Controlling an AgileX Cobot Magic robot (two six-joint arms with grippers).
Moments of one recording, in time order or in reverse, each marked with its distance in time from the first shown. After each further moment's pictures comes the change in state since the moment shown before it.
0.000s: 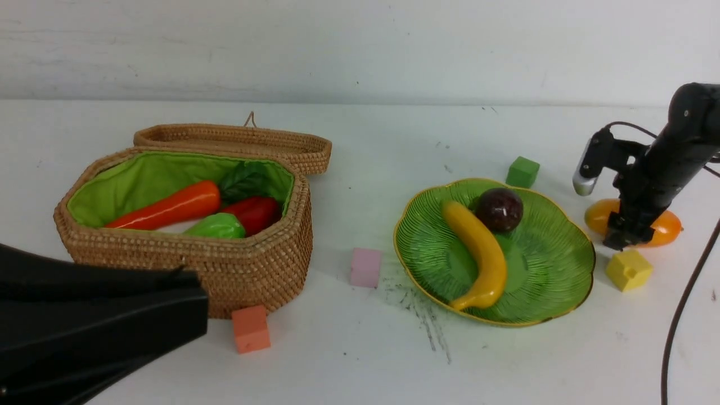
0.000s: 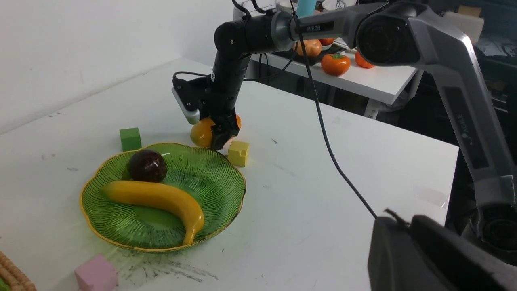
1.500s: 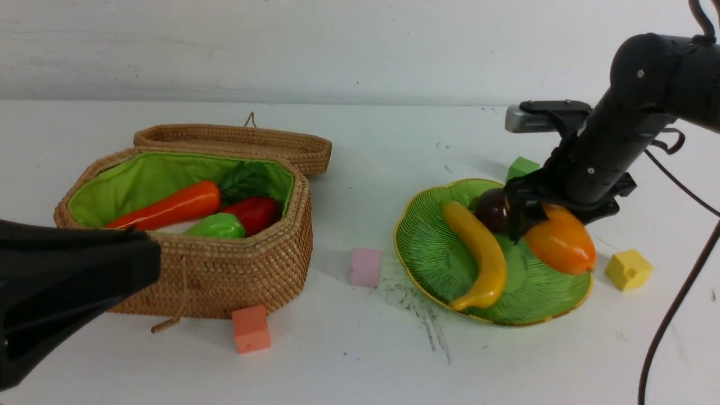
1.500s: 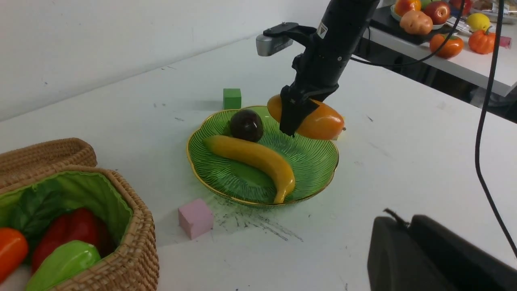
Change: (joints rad) right arm 0.279 -0.317 0.220 0.129 0.144 1.048; left arm 0.000 0.000 0.000 0.274 -0.129 -0.232
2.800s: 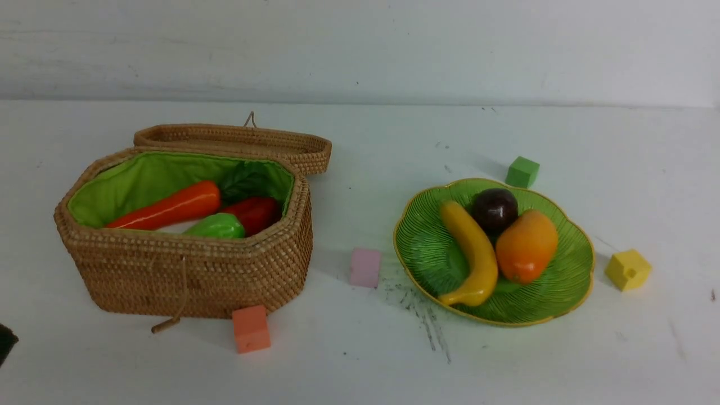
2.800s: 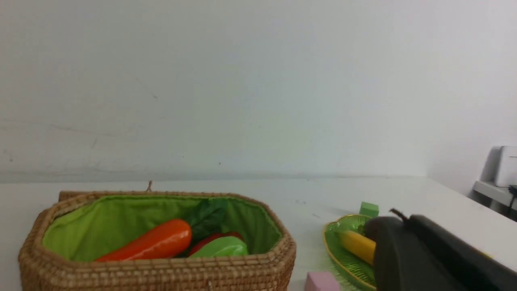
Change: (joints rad) right arm -0.002 -1.523 0.913 -0.086 -0.009 0.307; left arm 0.000 -0.566 0.589 0.138 -0.599 -0.255
